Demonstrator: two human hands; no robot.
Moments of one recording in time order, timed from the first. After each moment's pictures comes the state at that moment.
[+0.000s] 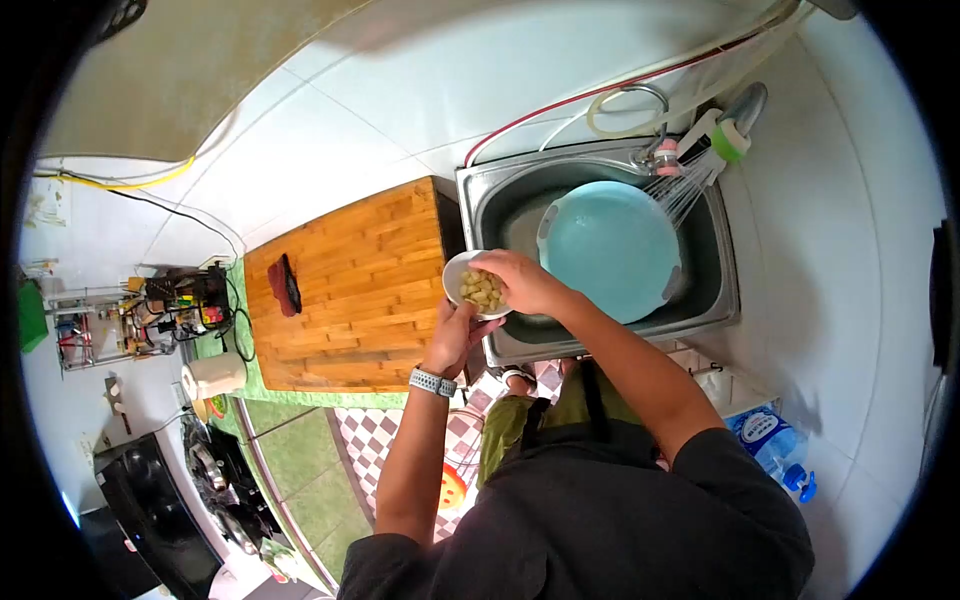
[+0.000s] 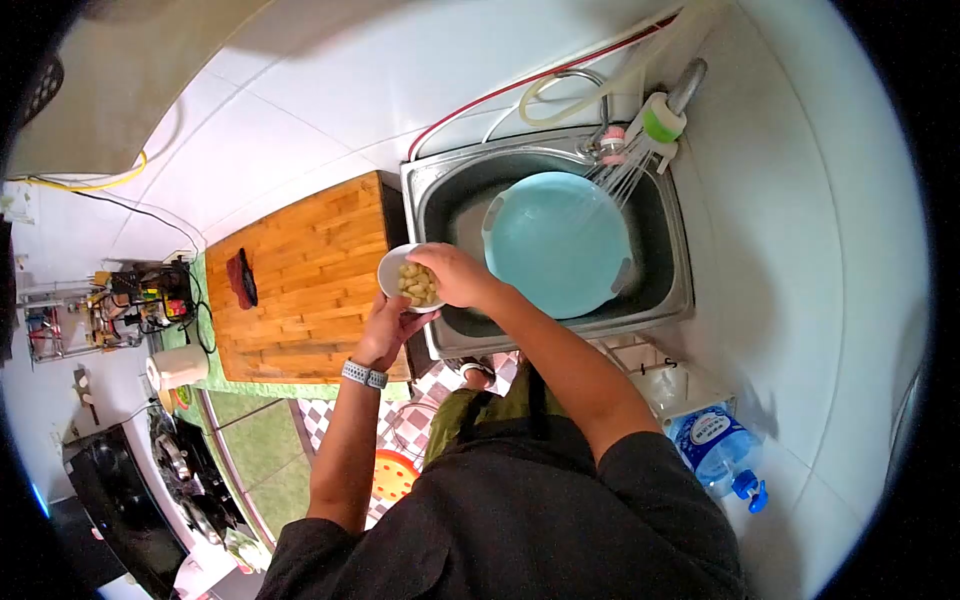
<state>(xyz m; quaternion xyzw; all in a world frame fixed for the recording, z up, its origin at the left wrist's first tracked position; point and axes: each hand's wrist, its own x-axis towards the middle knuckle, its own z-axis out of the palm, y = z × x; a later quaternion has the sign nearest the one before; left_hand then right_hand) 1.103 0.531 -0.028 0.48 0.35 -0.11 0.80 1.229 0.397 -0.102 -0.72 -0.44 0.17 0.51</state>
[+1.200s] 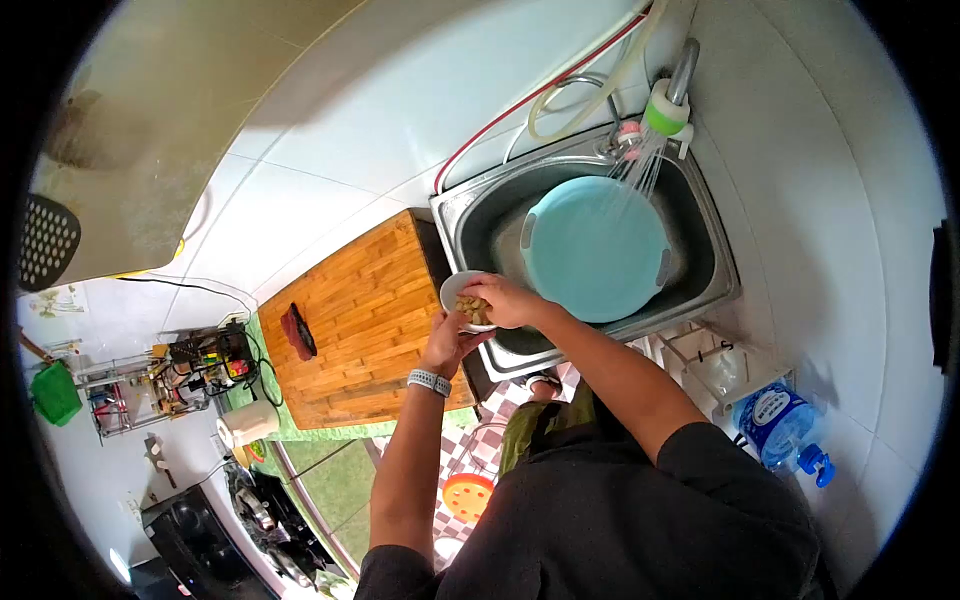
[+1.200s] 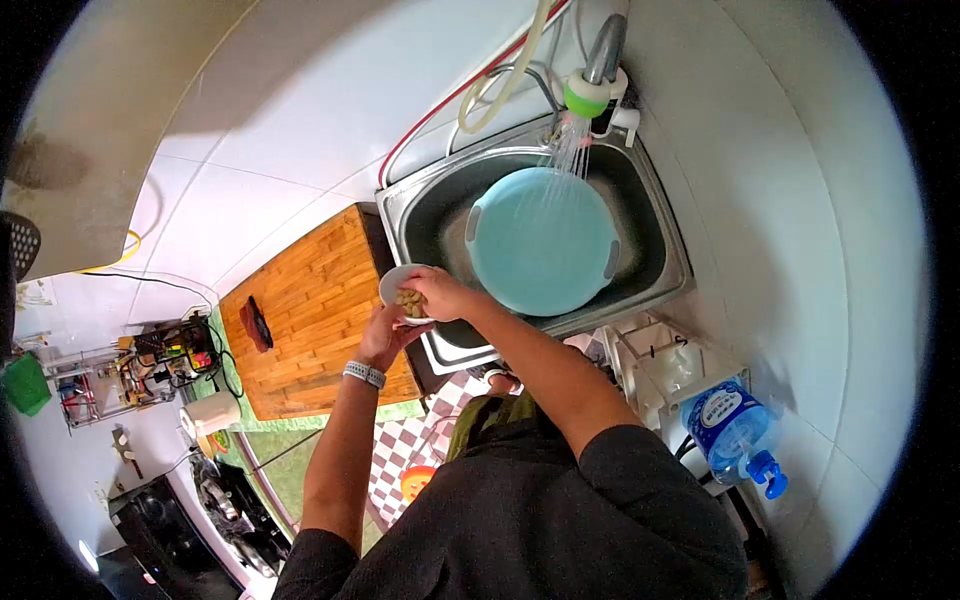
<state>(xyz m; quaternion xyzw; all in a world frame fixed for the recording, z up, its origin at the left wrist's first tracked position) 1.131 0.535 -0.043 0.52 0.36 -0.18 0.76 1.220 0.398 -0.134 -0.73 -0.39 0.26 0.50</state>
